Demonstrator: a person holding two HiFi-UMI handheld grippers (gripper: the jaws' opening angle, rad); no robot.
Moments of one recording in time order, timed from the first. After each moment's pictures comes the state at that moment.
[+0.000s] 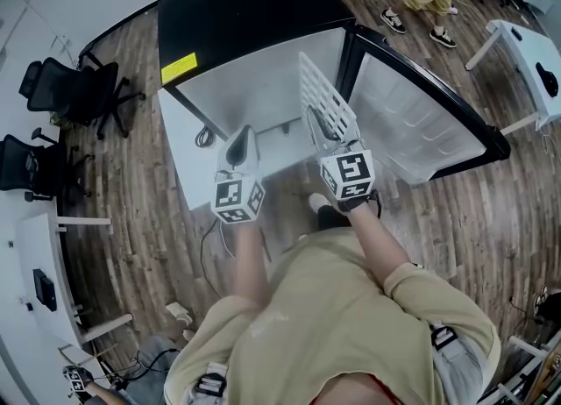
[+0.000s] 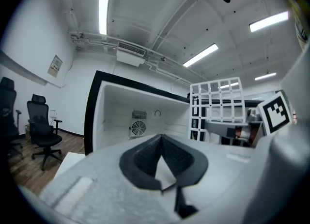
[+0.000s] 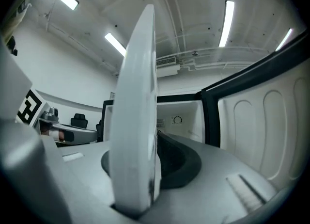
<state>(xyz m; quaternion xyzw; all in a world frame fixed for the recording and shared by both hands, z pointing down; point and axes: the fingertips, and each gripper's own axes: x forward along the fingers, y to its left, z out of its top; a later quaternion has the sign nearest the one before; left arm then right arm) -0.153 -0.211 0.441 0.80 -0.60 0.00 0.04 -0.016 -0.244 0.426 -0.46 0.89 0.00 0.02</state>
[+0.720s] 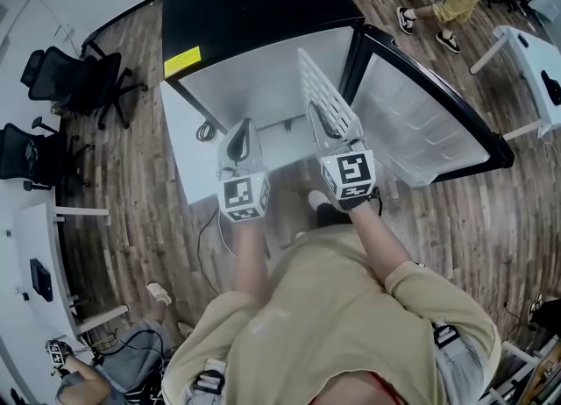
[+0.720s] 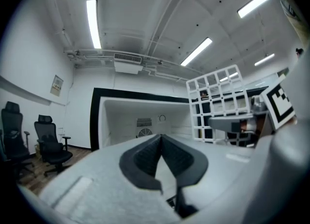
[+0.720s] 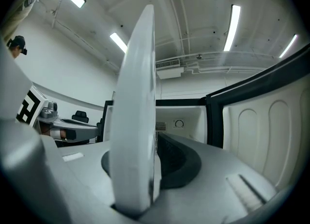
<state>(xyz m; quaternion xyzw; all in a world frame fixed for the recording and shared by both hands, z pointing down) -0.154 -0.213 0.426 0.77 -0.63 0.03 -0.02 -0.021 -0.246 0.416 -0.46 0.89 0.03 0.02</state>
